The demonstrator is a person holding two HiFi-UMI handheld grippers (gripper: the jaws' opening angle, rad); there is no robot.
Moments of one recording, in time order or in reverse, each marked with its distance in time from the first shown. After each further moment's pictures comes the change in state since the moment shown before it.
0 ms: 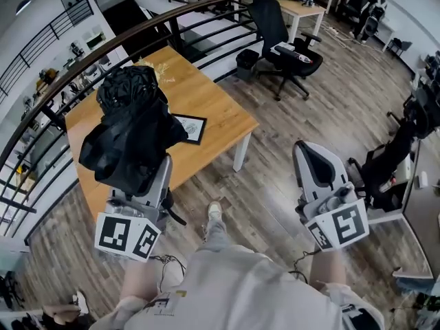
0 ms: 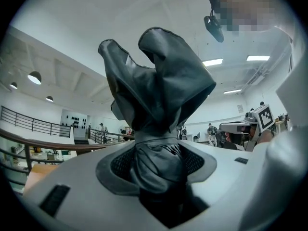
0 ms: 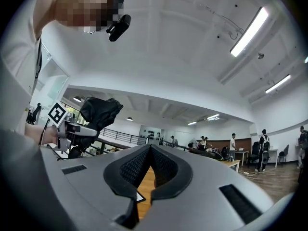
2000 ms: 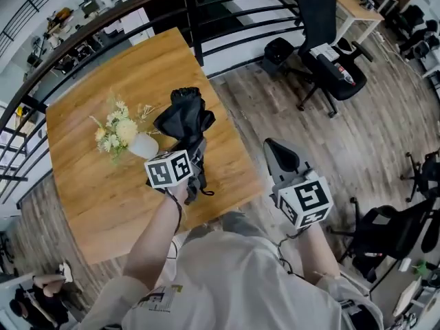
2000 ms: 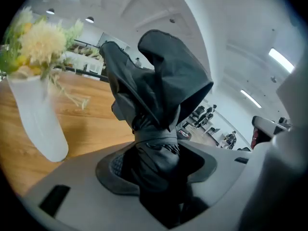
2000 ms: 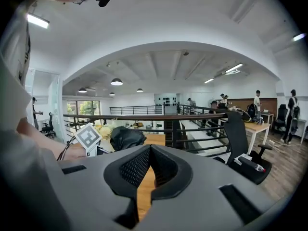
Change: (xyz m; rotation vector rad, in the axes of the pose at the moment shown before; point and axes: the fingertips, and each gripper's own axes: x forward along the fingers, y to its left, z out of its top) left arm 0.474 0.172 -0.355 -0.663 0.604 0.189; right arm 0.447 -0.189 -0.275 0.182 0.414 0.267
